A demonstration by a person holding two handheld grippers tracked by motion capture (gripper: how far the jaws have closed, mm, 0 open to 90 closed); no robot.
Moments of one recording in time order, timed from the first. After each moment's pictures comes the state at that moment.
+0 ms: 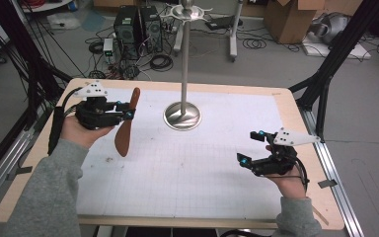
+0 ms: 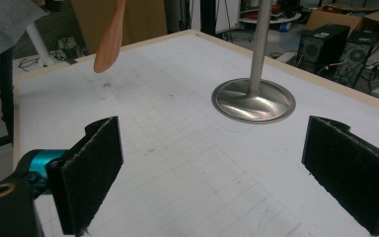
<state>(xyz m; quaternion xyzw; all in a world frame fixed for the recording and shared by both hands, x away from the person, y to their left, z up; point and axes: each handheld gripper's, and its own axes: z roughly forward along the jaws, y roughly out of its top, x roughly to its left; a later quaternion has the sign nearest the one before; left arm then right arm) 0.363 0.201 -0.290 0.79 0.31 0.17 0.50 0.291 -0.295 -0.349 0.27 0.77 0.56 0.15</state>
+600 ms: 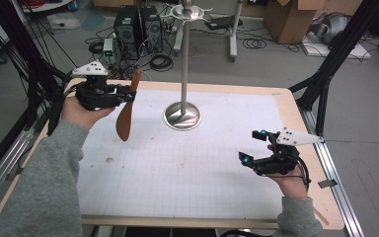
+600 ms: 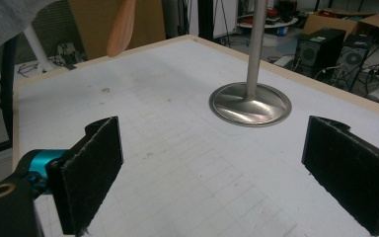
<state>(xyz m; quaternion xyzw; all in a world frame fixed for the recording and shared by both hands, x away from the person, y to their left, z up) 0.394 0.199 -0.257 0.79 0.30 0.17 0.51 0.290 -0.299 -0.347 0.27 0.76 0.57 0.16</state>
